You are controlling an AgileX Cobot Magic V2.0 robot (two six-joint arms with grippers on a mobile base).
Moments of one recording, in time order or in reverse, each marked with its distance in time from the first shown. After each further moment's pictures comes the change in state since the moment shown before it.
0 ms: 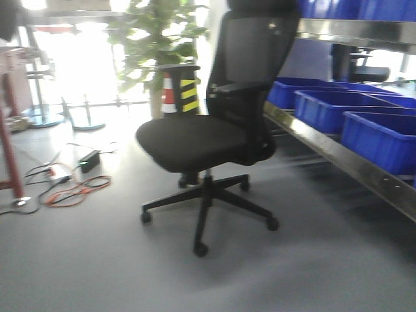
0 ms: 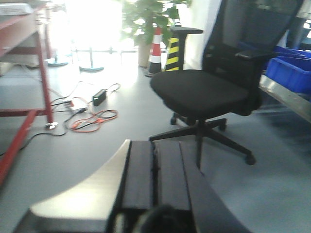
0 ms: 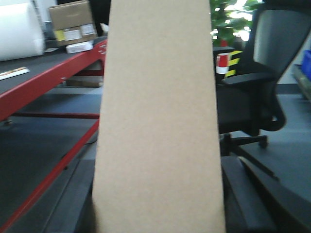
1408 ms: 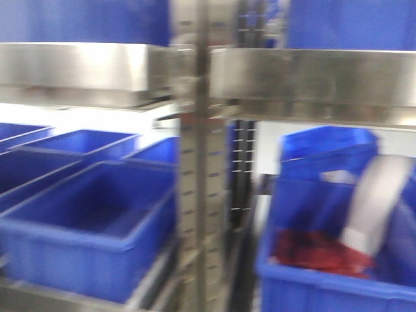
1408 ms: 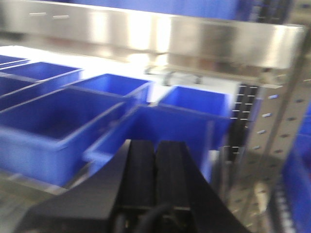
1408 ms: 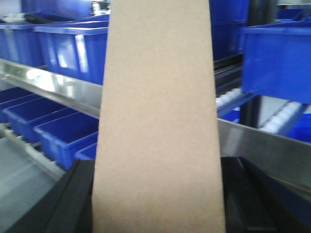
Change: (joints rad) left arm 0.000 0.000 0.000 0.000 0.000 0.000; right arm 0.000 0.000 0.000 0.000 0.000 0.000
